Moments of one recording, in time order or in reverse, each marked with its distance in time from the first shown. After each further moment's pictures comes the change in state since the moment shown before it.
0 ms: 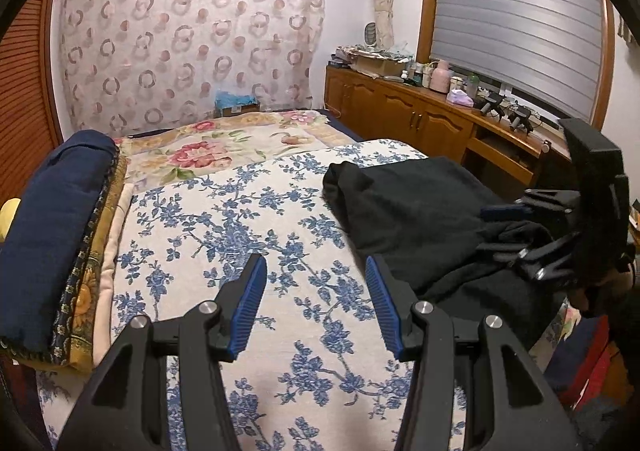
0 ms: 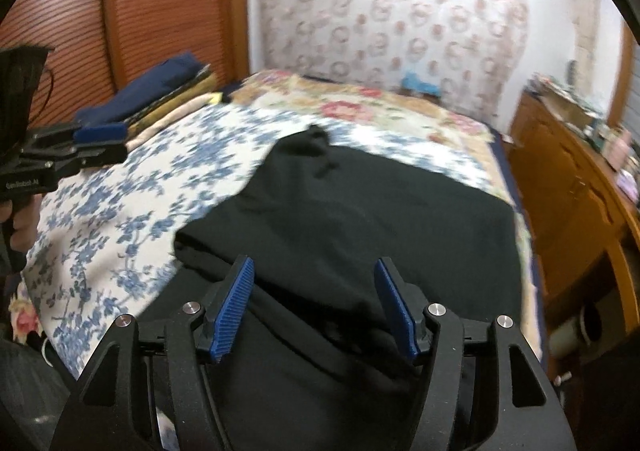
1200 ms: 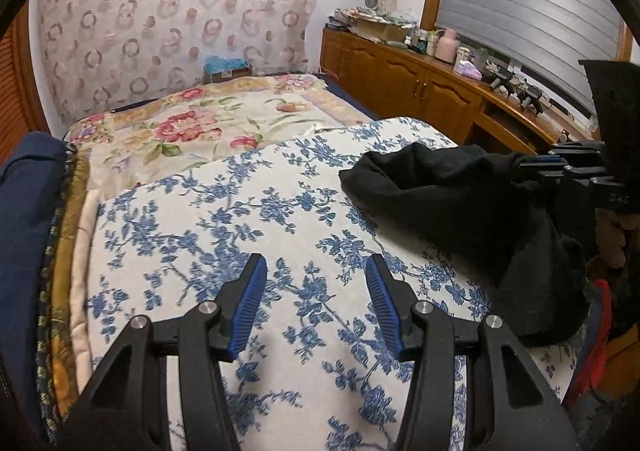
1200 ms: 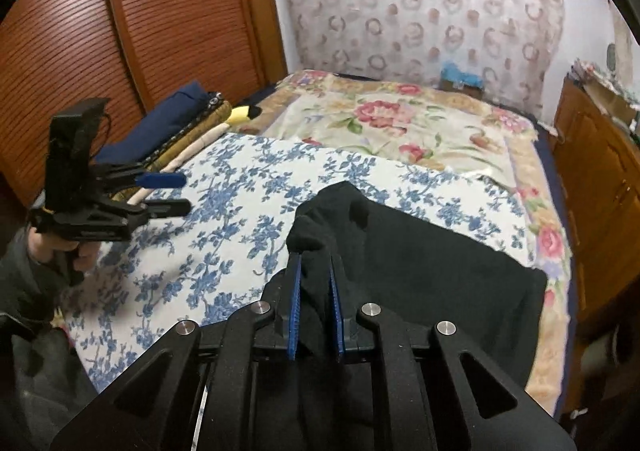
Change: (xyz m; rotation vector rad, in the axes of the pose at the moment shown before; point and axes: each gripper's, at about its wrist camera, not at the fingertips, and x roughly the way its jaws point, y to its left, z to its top) left arm 0.085 0.027 0.044 -0.004 0.161 -0.042; right arm 0.013 -0.063 0.072 0.073 0.009 0.198
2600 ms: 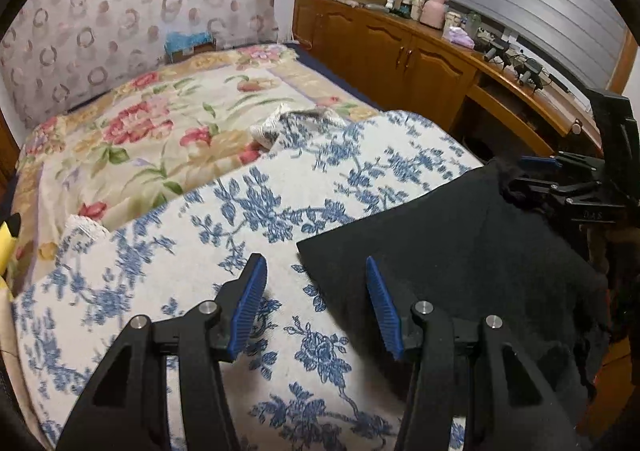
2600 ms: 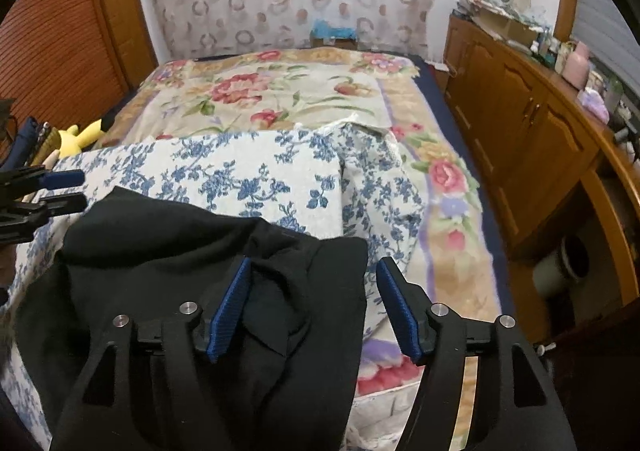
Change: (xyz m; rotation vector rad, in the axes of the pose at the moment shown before) left arm 0.126 -0.034 0.086 0.044 0.145 -0.073; right arm 0.022 -0.165 -0.024 0.250 0.113 -0.358
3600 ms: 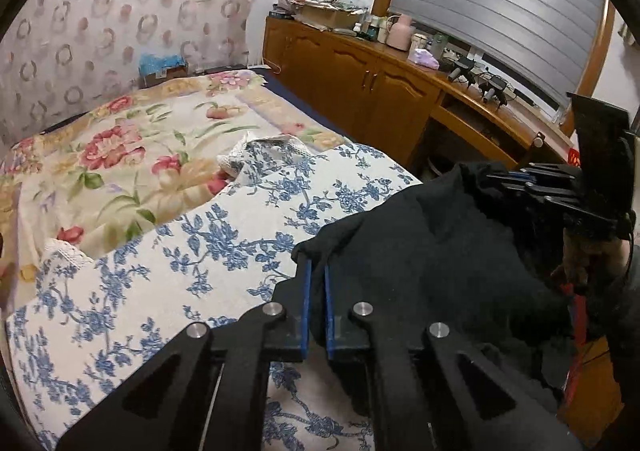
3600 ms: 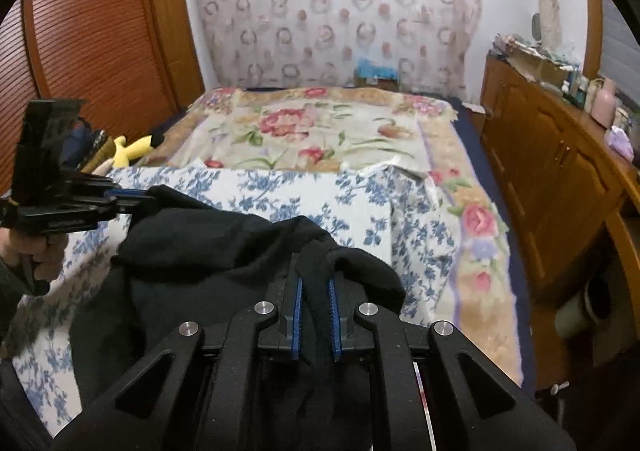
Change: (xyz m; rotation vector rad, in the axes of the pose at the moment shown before) left arm -0.035 -0.018 0.010 0.038 -0.088 -0.105; right arm -0.048 0.024 0.005 -0.072 -0.147 0.104
